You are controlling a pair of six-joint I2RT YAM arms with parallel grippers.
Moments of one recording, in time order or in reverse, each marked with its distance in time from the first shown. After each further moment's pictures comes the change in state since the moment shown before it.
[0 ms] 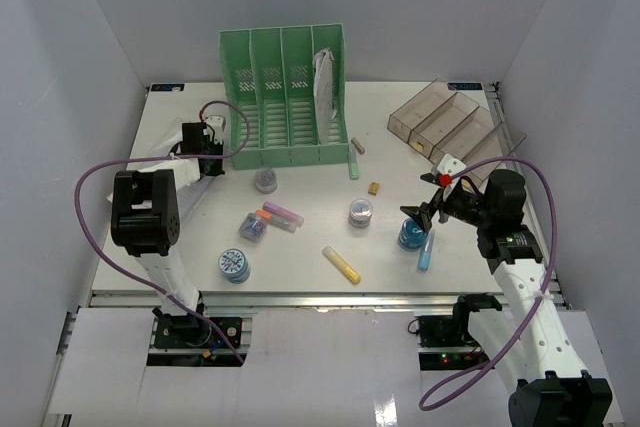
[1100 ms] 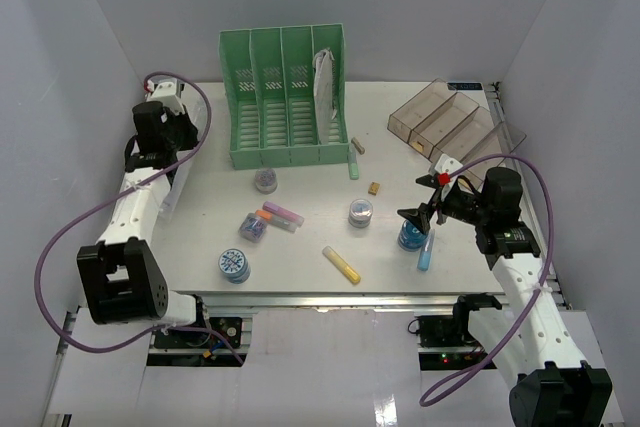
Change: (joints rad) left arm 0.092 -0.471 -0.004 -0.064 0.122 -0.212; right arm 0.000 0.042 0.000 -0.011 -0.055 0.001
